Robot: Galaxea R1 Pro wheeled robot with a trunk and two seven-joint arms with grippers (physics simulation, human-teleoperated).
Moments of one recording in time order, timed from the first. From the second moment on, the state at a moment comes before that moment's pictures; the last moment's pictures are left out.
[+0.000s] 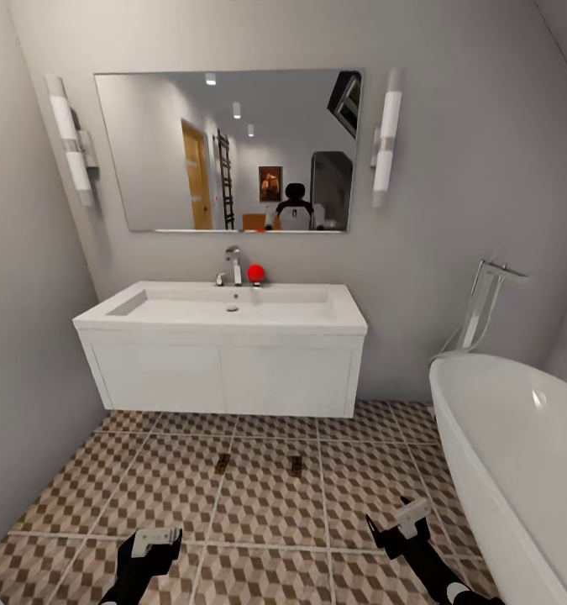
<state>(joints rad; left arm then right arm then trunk) -0.55 0.07 -0.14 0.08 0.18 -0.62 -0.03 -0.56 -0.10 0.26 -0.02 0.04 -0.72 0.08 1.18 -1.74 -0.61</state>
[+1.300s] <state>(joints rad) -0.55 0.06 -0.14 0.08 0.18 -0.62 -0.03 -0.56 -0.10 0.26 -0.02 0.04 -0.68 0.08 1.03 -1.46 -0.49</state>
